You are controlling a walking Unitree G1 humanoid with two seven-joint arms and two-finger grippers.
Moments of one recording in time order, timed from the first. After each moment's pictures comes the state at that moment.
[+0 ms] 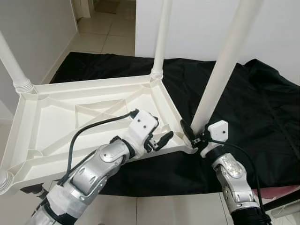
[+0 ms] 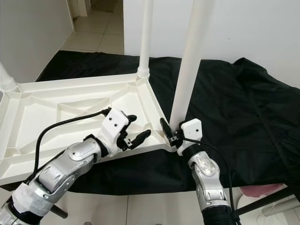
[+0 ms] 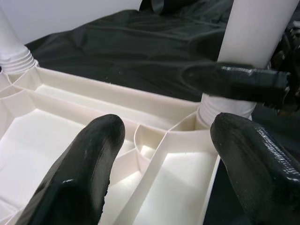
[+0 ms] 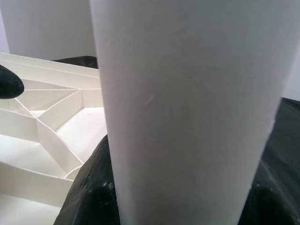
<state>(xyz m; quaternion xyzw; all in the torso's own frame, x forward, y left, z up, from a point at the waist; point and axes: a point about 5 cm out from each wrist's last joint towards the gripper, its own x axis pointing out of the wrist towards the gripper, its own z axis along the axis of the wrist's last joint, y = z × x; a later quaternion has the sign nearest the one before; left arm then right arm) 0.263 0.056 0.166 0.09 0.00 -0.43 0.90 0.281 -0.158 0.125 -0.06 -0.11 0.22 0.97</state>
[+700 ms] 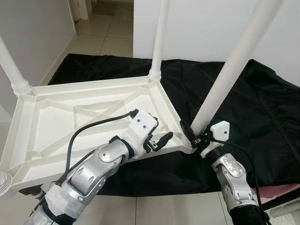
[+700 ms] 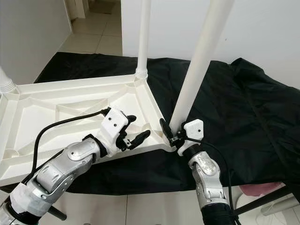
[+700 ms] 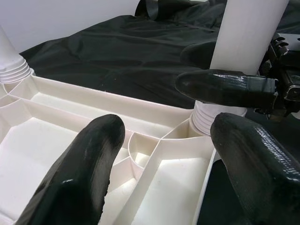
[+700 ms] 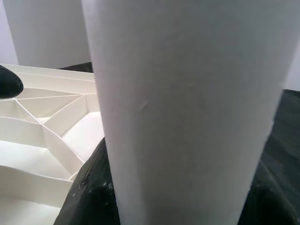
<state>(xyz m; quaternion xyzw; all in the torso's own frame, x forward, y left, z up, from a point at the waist) 0.261 0.054 0.170 0.09 -0.01 -0.44 0.89 0.285 -0.160 0.120 -0.02 -0.10 0.23 0.97</state>
